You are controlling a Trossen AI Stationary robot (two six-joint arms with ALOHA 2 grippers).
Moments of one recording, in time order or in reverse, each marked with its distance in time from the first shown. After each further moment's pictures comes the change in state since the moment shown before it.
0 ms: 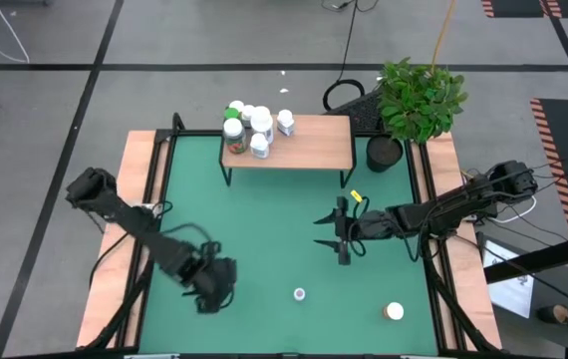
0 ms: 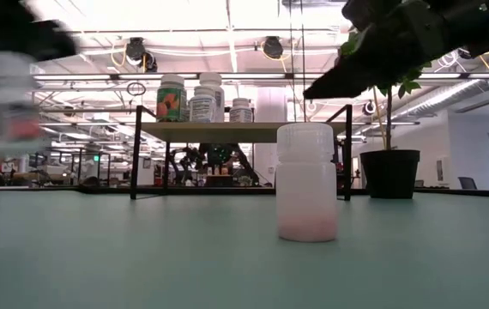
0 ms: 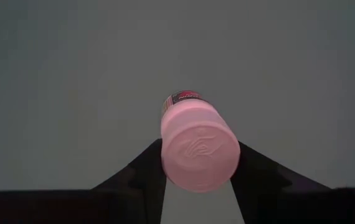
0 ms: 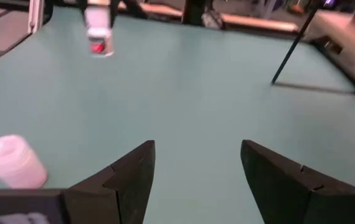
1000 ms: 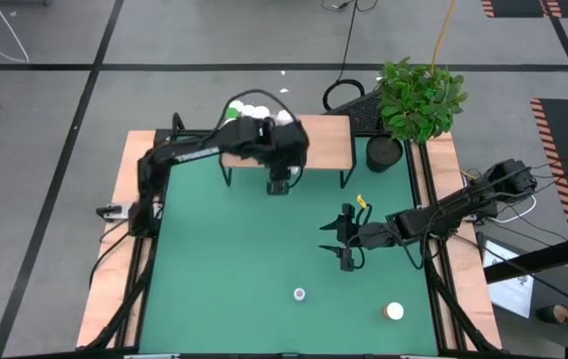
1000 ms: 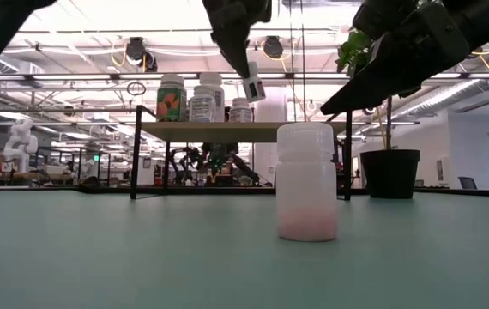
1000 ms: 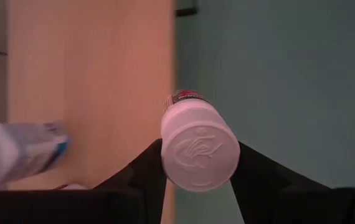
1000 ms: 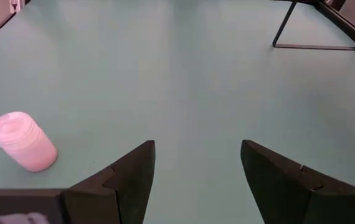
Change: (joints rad) left arm 0.832 0.452 1.032 -0.389 -0.029 0.965; right arm 0.086 0.000 0.000 -0.126 0.112 0.157
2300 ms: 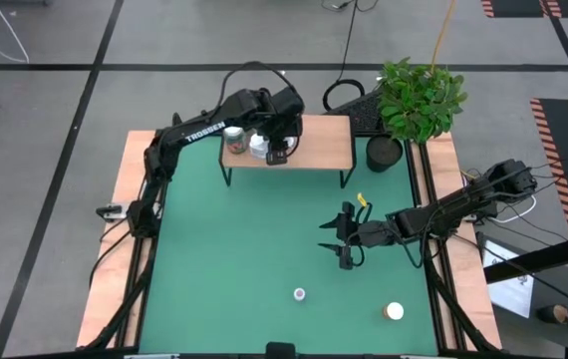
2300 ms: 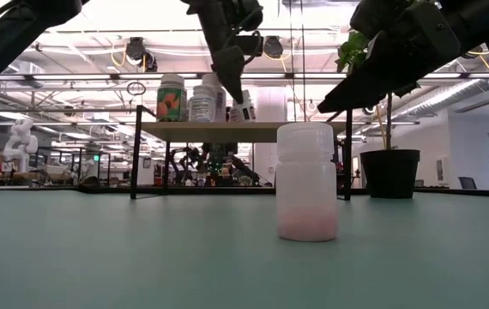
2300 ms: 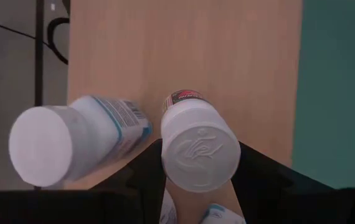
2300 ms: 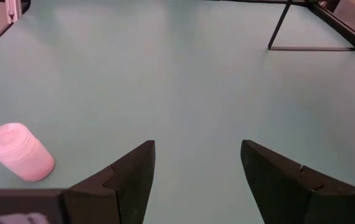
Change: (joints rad) left arm 0.212 0.096 0.066 0.021 0.055 0.144; right arm -0.016 0.000 0.000 0.019 -0.002 0.011
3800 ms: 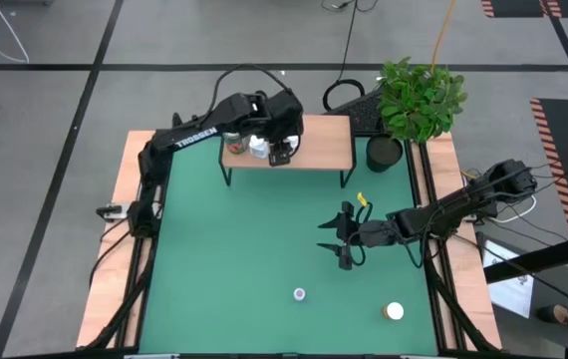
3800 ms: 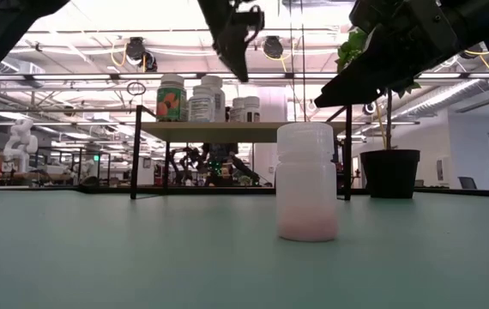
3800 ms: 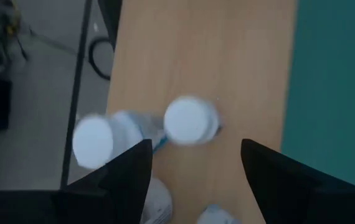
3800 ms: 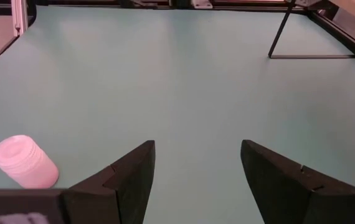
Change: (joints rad) left arm -0.072 -0.073 -0.002 0.052 -0.132 -0.078; right arm 0.000 0.000 0.000 0.034 -0.001 0.000
